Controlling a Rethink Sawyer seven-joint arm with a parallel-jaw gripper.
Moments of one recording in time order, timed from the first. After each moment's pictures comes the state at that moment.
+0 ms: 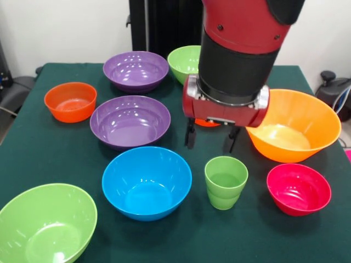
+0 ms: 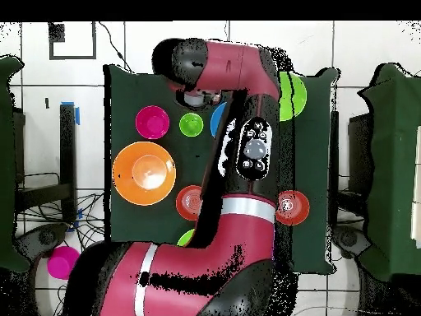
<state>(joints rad) -0.10 -0.27 -0.12 0.73 0.02 1.19 1.75</state>
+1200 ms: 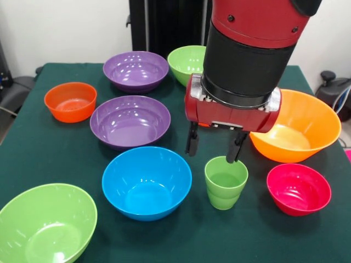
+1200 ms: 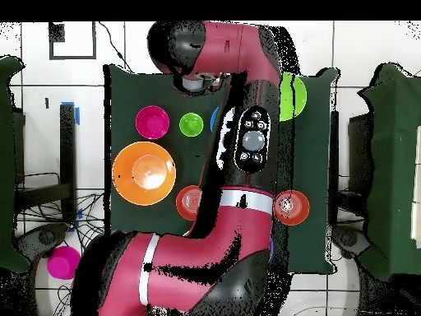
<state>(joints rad) -0.10 -0.20 -0.13 0.54 0.02 1.29 1.75</state>
